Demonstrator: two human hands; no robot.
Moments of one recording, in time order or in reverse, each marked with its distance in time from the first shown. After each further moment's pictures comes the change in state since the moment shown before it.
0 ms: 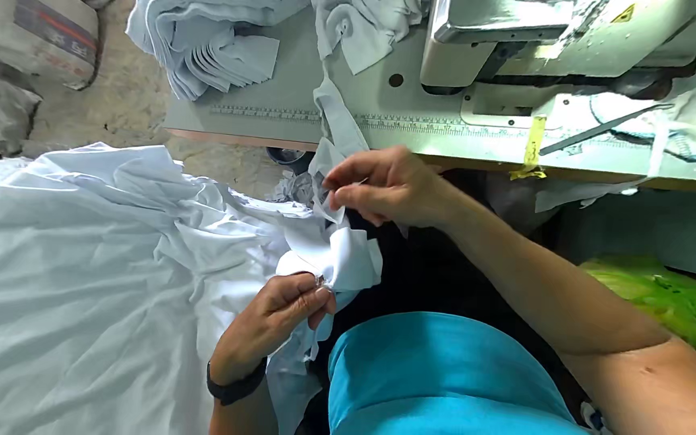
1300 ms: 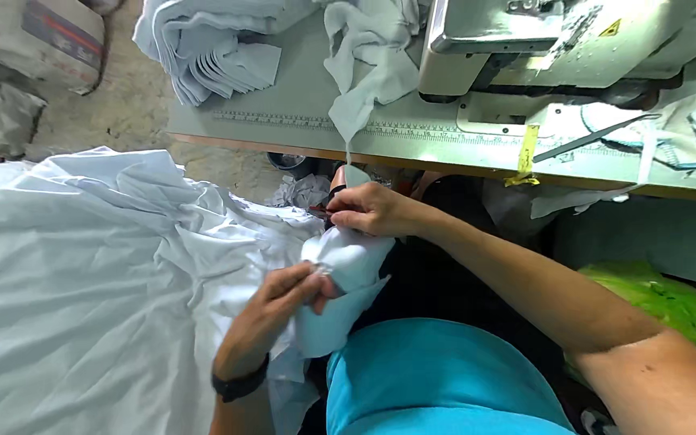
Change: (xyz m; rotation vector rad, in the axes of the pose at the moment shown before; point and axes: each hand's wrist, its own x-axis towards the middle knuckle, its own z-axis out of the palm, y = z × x) left_hand 0.008 -0.010 0.004 -0.052 0.144 0.019; right_hand -0.001 0.036 0.002 -0.340 -0.149 0.054
